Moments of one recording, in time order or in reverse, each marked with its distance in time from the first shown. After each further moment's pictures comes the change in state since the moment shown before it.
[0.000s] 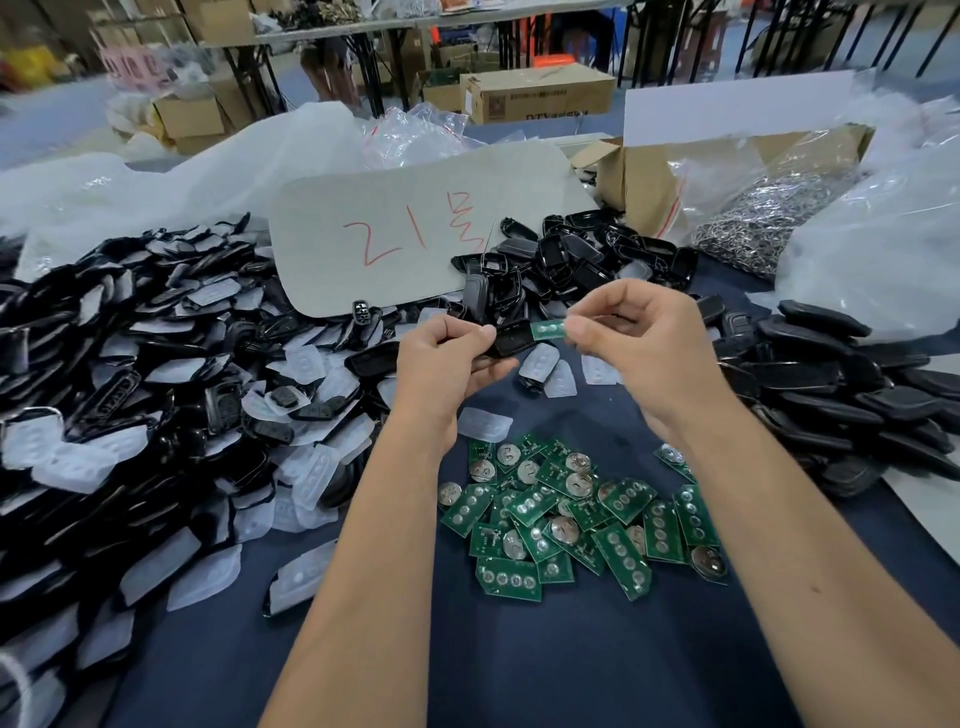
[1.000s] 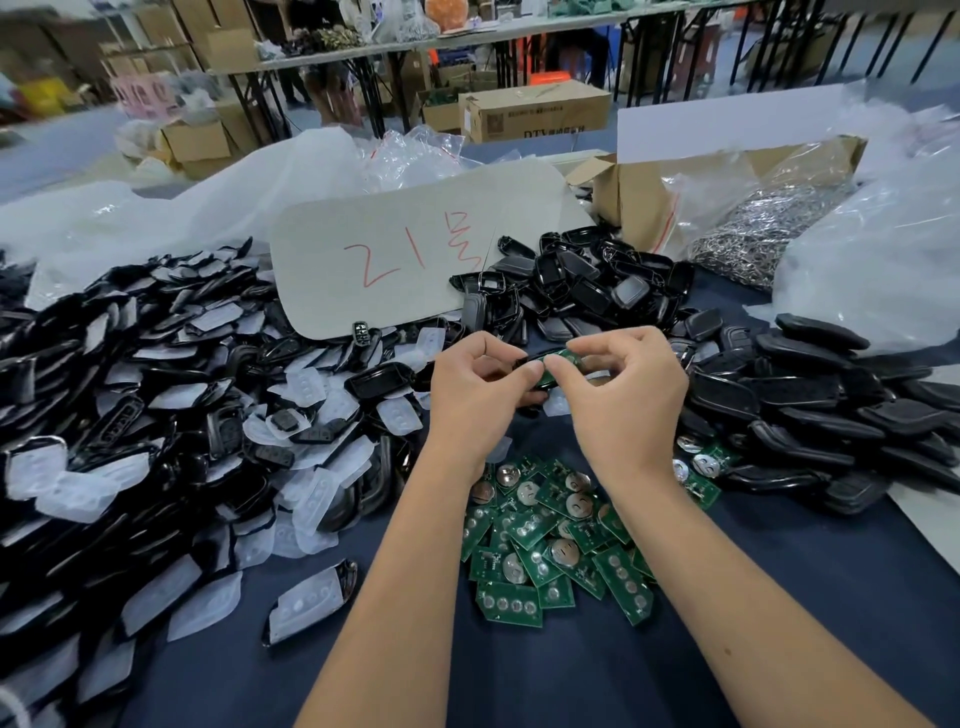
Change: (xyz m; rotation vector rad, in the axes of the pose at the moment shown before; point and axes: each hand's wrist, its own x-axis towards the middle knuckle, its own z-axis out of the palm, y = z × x) left_hand -0.011 -0.016 0.017 0.223 -0.105 0.217; right_hand -0.024 0.011 0.039 -0.371 0.443 -0.114
